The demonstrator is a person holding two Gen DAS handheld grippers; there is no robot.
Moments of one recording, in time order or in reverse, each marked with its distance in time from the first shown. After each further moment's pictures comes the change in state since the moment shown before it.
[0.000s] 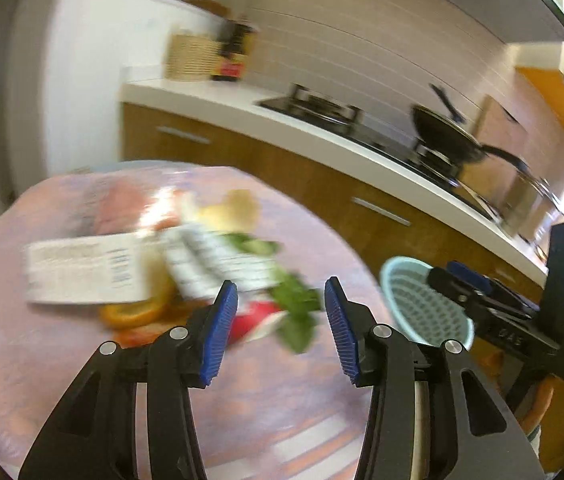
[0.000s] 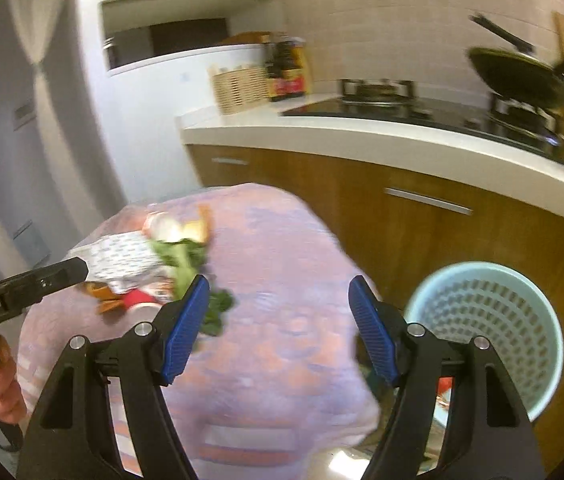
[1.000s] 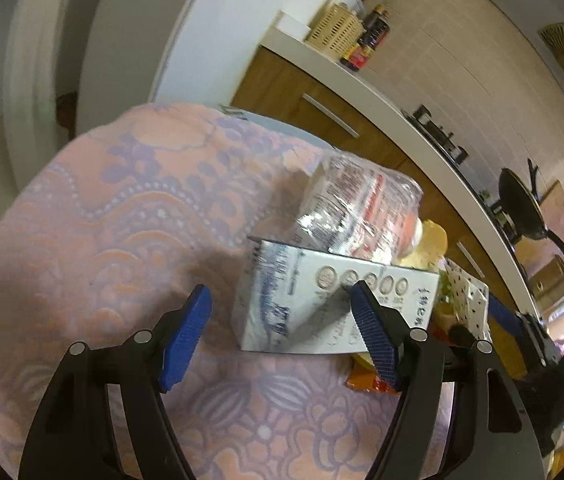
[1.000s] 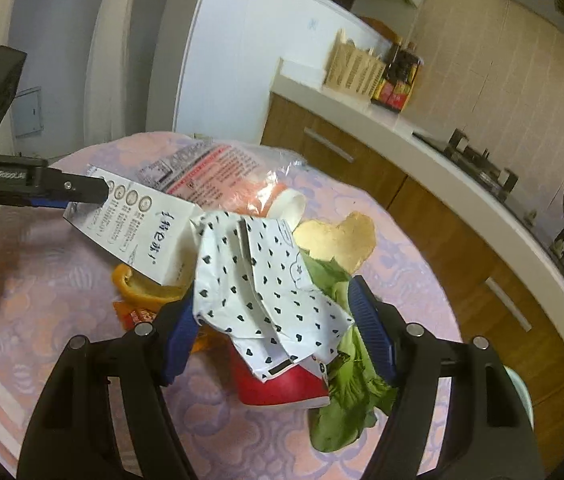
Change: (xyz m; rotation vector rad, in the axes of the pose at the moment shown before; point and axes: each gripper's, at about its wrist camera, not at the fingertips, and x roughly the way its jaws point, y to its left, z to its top) left arm 0.035 0.203 0.015 -0.302 0.105 0.014; right arm 0.123 0.180 -0.003 -0.428 0.108 -0.092
